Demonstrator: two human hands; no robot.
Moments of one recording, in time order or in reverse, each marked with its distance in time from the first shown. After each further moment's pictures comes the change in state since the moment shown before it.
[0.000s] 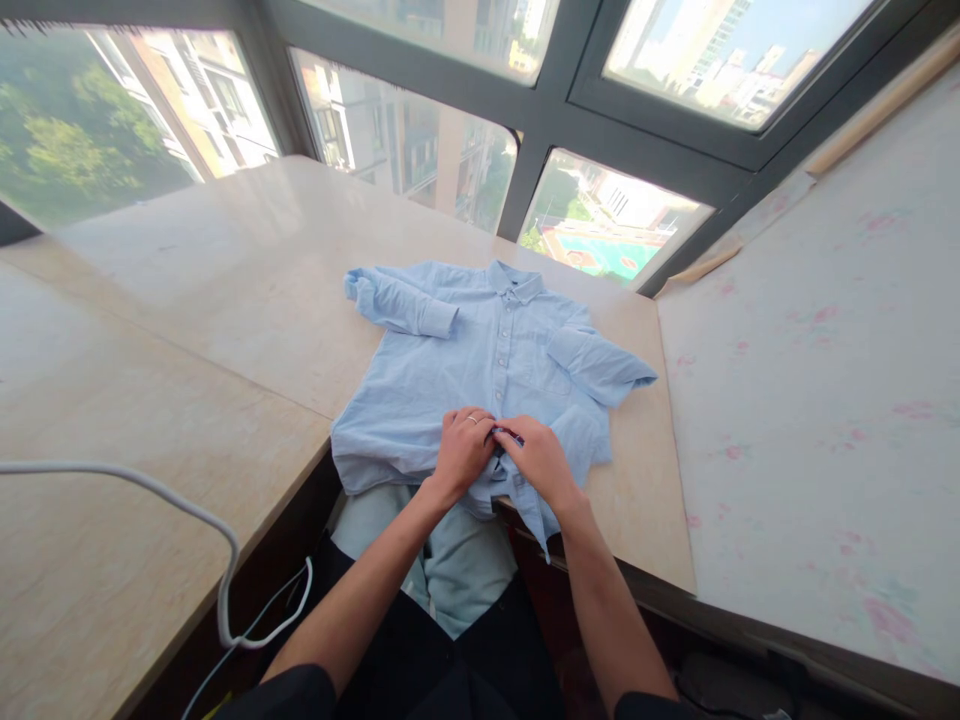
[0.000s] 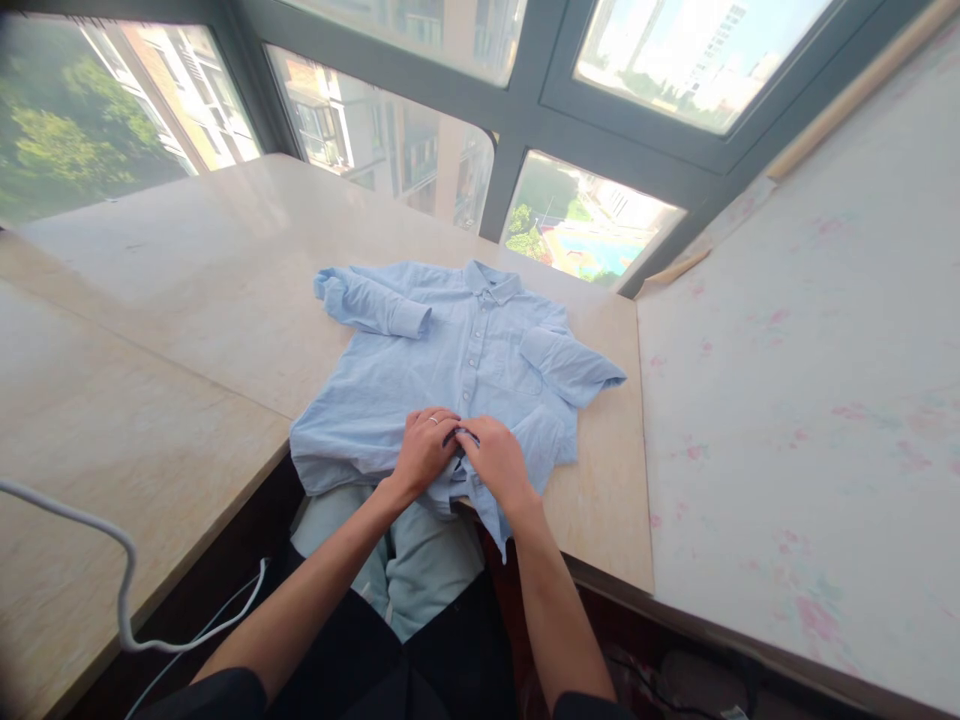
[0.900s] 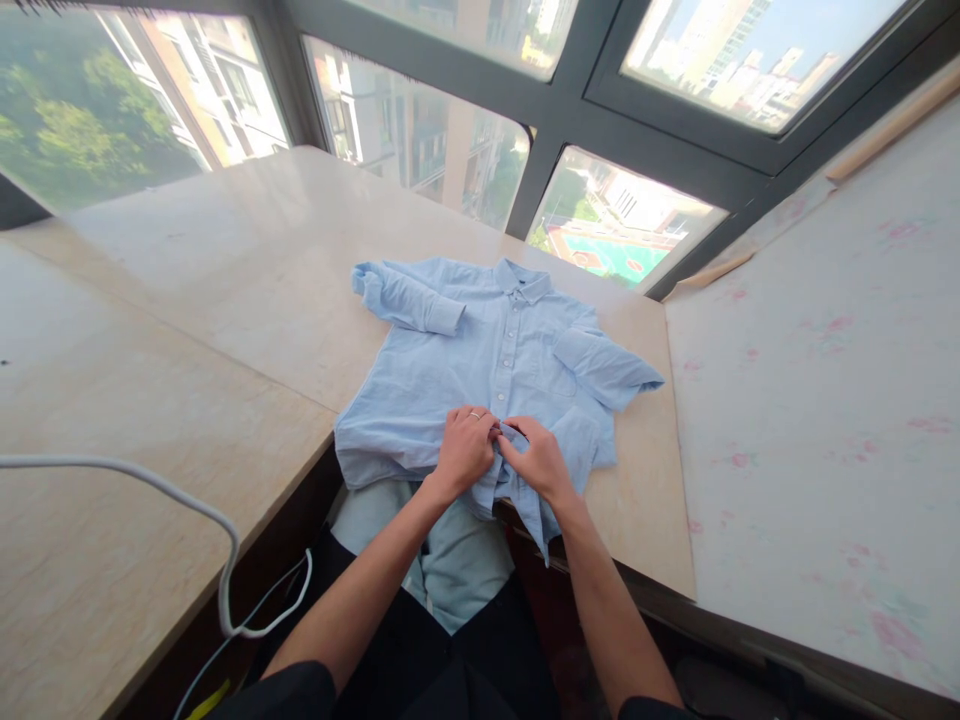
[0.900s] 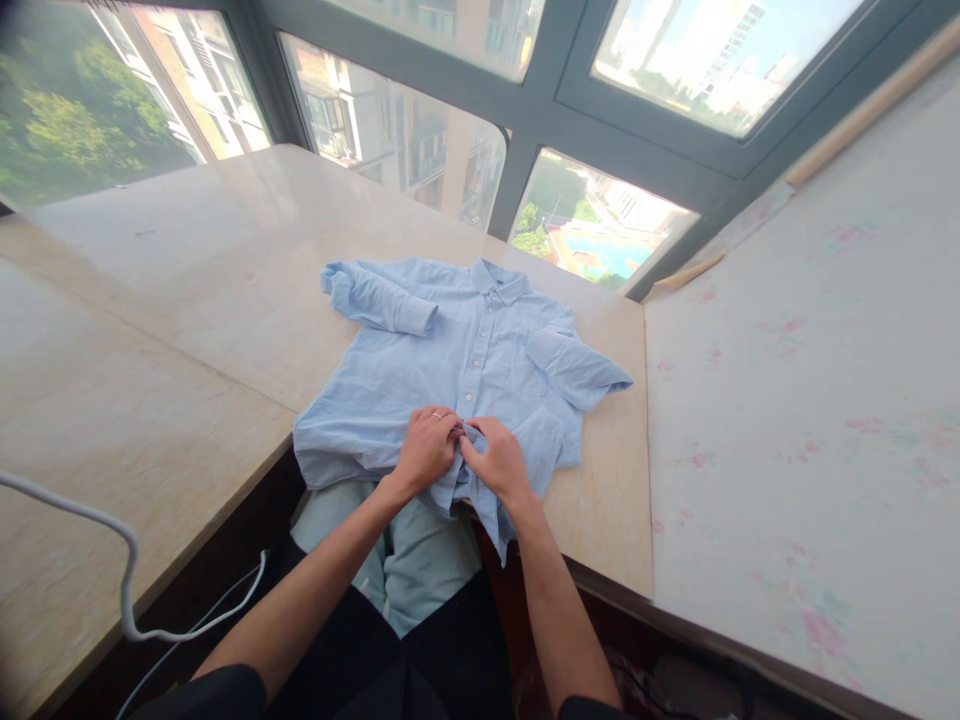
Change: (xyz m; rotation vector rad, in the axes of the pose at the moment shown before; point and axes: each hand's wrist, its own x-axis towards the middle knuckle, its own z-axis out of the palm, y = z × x) left_hand -0.001 0.001 -0.001 0.038 -0.045 -0.052; right_hand -0.004 0.021 0.018 0.075 0.076 0.015
